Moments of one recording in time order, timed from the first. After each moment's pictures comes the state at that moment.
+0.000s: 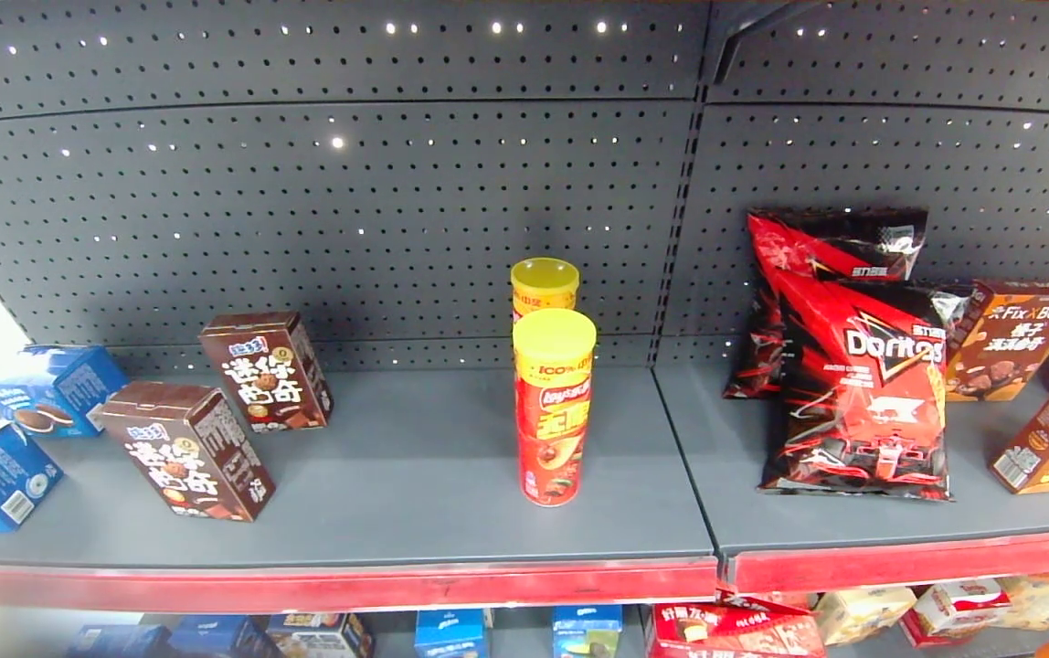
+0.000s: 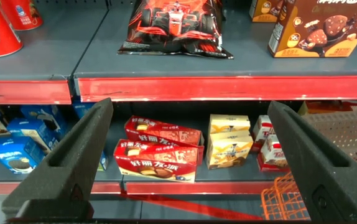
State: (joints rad) left arm 0.01 0.13 -0.04 -0.02 0.11 0.10; right arm 0.00 0.00 0.00 0.00 0.02 0.00
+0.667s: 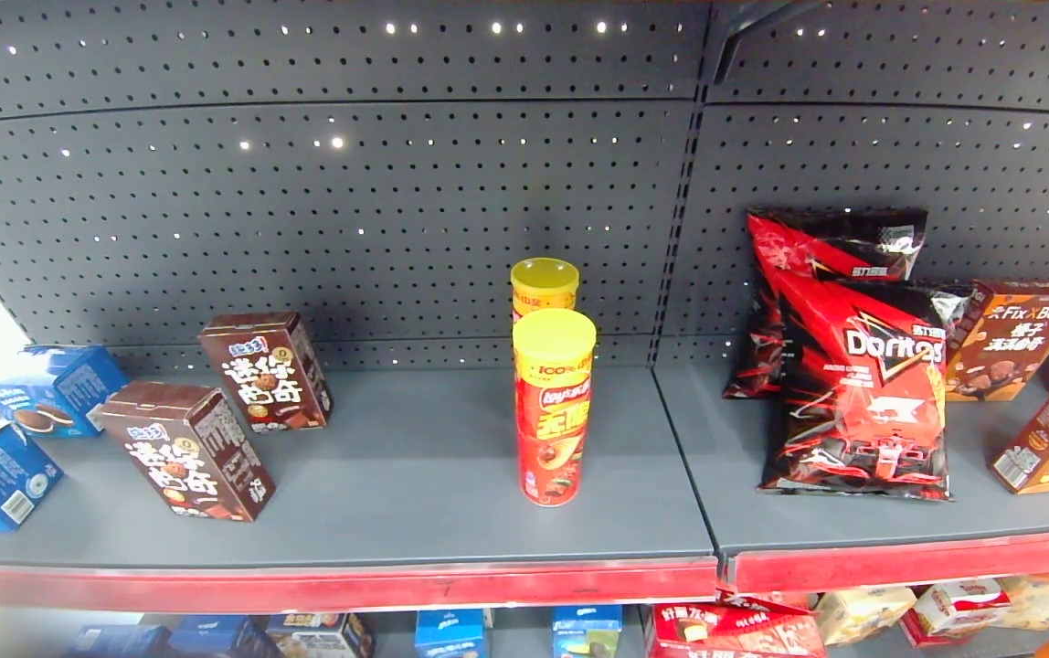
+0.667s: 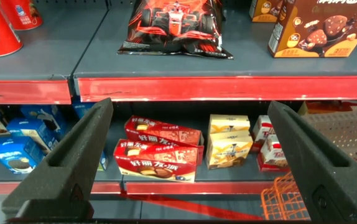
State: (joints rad) left arm 0.00 0.00 0.00 0.00 -0.02 0.03; right arm 0.00 0.00 0.00 0.00 0.02 0.00
